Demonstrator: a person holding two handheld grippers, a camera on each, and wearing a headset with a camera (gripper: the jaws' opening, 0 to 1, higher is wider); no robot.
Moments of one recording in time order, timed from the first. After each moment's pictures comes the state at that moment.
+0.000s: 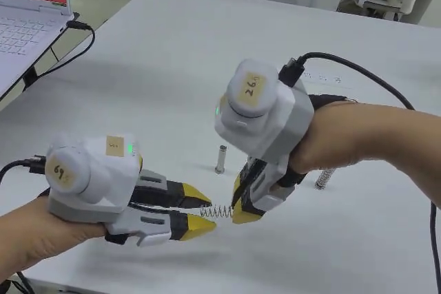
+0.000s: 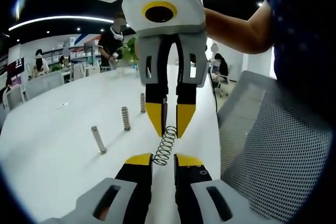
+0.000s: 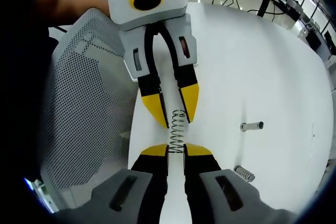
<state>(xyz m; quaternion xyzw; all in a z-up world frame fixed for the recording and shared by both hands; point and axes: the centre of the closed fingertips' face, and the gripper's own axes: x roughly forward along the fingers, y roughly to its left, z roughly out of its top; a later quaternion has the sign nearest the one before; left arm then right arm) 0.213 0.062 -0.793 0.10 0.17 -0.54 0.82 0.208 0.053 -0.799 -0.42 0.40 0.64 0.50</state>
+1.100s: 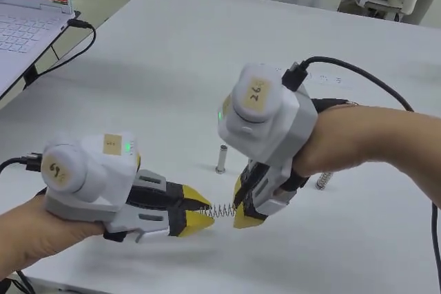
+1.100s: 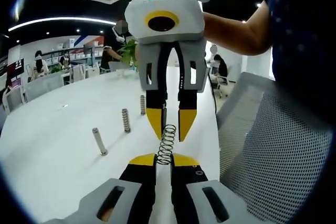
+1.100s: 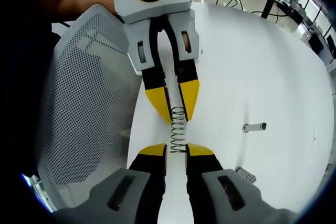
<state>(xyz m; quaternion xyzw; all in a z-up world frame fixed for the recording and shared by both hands) 0.210 0.064 -0.788 0.10 0.16 -0.54 0.82 0.206 0.052 -0.804 -0.43 0.40 0.65 0.49</state>
